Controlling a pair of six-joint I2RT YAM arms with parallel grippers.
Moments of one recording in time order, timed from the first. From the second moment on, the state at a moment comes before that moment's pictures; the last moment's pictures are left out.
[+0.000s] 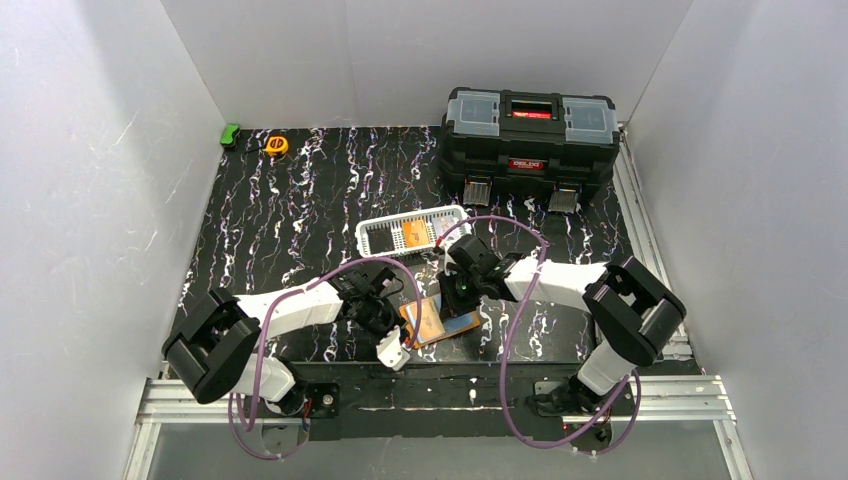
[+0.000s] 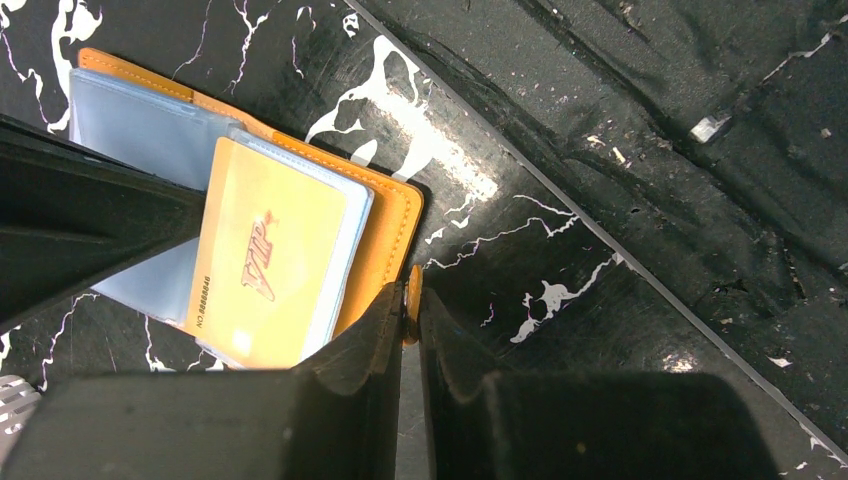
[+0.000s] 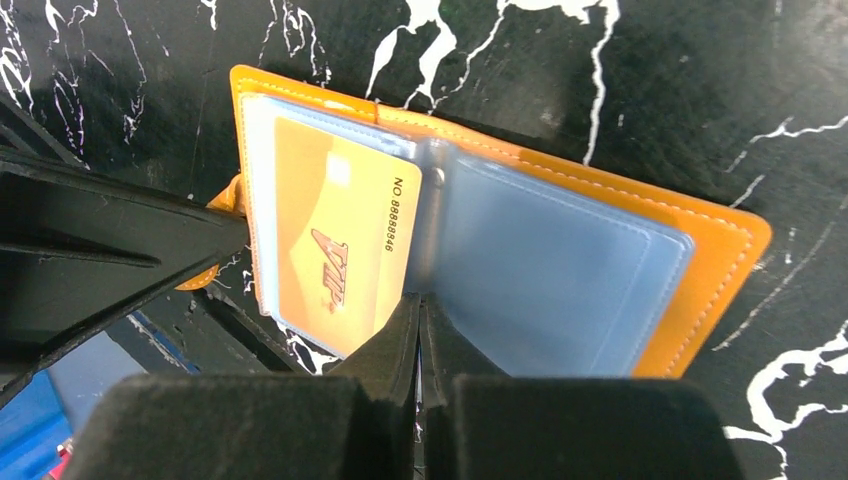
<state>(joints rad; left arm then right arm) -0.78 1.37 0.62 -0.51 0.65 1.69 0.85 1.60 0.80 -0.22 -0.32 0.47</state>
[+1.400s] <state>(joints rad) -0.50 1.11 0.97 -0.70 0.58 1.30 0.48 1.49 1.20 -0.30 -0.46 0.51</state>
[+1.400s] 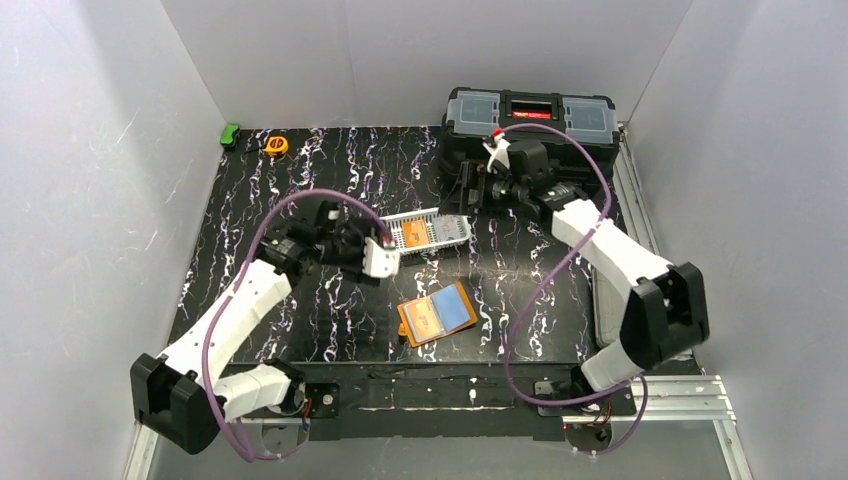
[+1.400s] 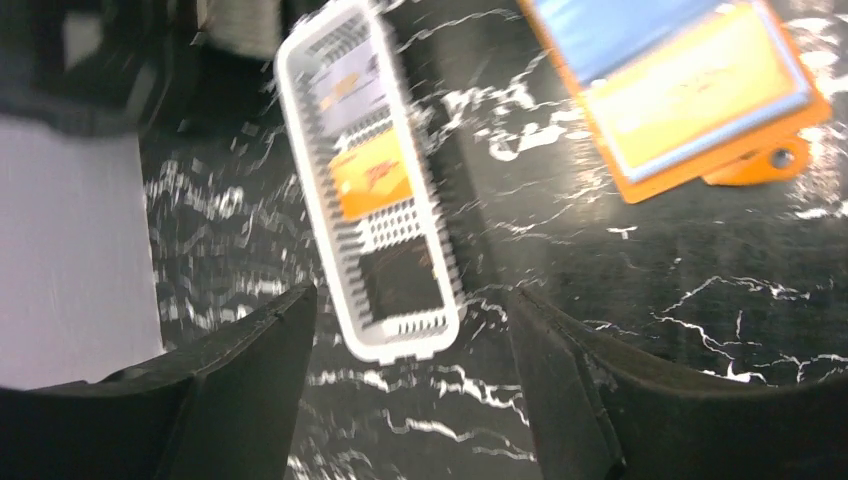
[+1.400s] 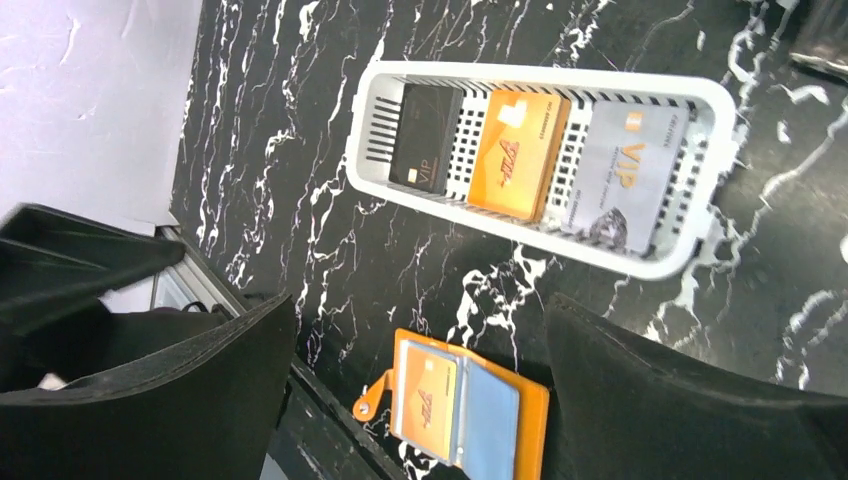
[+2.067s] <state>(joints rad) -0.19 1.55 1.28 -0.62 0.67 0.87 0.59 2.00 1.71 -0.50 -0.45 0.53</state>
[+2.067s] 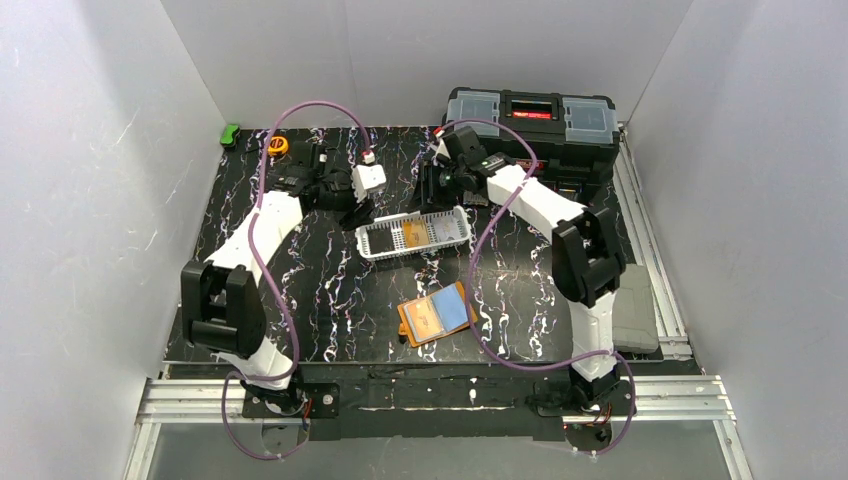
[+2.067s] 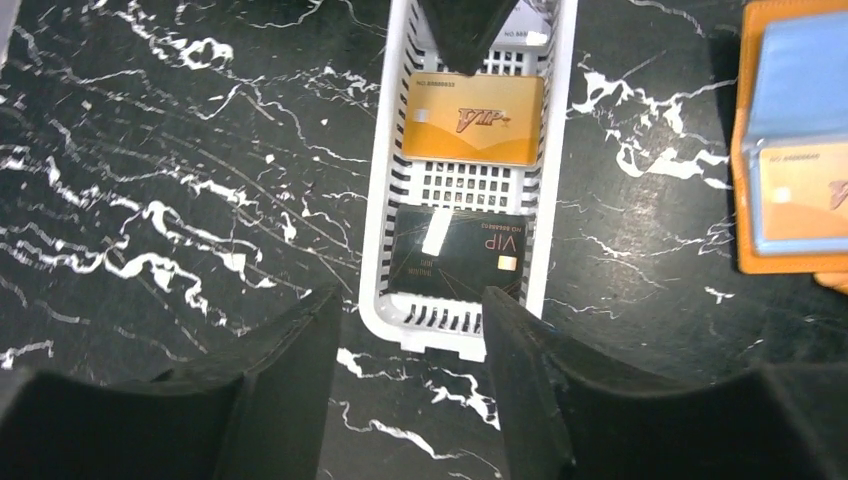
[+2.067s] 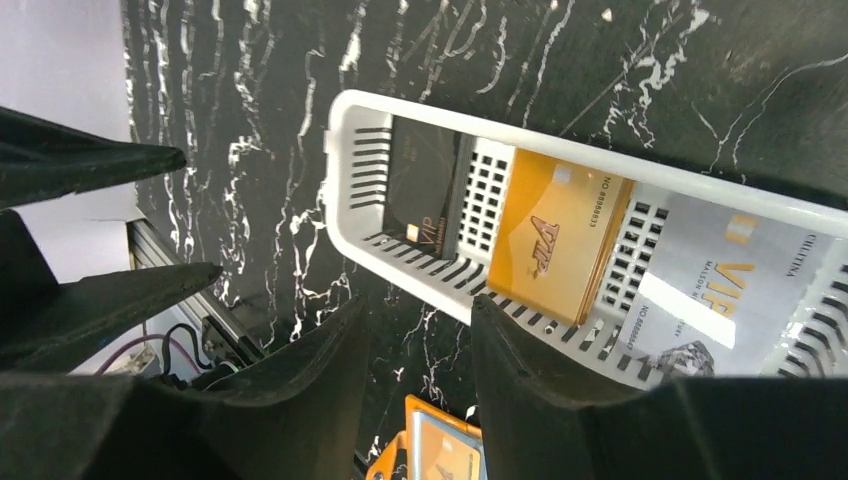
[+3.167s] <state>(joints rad) -0.23 1.75 1.07 -0.59 0.70 1.85 0.65 2.25 1.77 -0.36 -0.53 0.69</state>
